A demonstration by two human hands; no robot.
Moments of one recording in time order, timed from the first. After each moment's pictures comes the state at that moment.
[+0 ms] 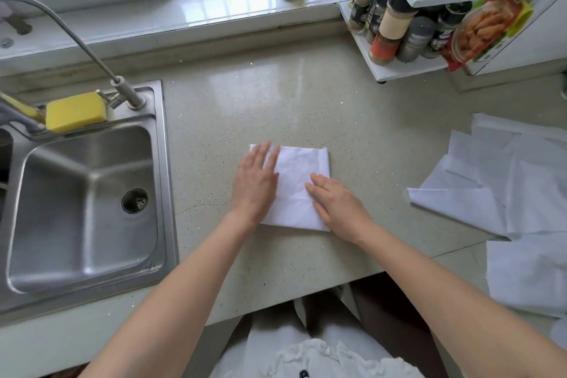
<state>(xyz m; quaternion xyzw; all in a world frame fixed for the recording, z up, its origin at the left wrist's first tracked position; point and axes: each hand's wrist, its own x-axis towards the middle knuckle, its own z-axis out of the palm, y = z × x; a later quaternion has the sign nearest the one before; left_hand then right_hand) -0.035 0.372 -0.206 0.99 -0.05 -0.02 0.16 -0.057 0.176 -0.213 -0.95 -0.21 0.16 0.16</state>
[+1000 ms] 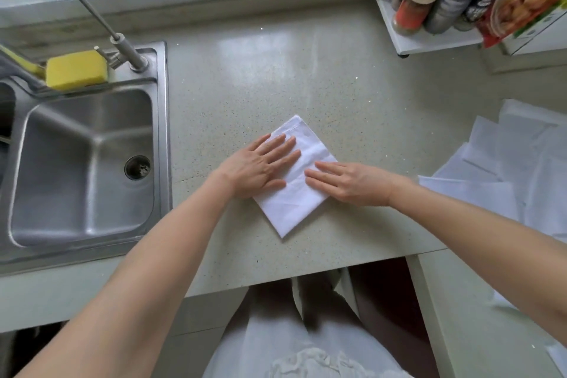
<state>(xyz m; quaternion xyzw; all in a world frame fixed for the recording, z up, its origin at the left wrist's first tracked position) -0.025 0.406 -0.222 0.92 -0.36 -0.16 -0.04 -0.014 0.135 -0.210 -0.77 -0.63 0.03 -0.11</state>
